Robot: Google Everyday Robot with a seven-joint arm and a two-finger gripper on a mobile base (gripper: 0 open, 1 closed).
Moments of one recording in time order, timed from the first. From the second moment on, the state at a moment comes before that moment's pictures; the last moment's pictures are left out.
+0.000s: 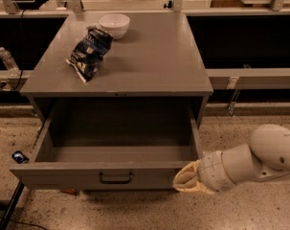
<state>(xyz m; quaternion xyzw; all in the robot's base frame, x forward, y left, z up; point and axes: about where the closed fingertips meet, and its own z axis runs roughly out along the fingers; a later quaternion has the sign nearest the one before) 0.387 -0.107 0.669 -0.67 0.63 0.24 0.30</state>
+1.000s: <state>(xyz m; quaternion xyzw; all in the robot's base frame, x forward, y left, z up) 0.454 -0.079 0.624 -0.71 0.57 0.24 0.33</state>
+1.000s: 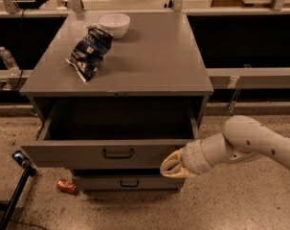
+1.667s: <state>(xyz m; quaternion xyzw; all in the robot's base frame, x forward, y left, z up) 0.484 -0.069 0.620 -0.72 0.56 0.21 0.35</state>
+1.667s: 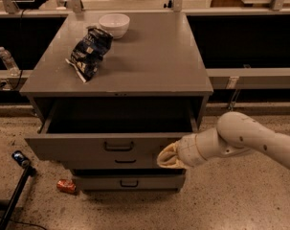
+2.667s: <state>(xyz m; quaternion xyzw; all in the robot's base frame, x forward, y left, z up) 0.575 -0.044 0.616 -0.72 0.57 0.07 0.39</state>
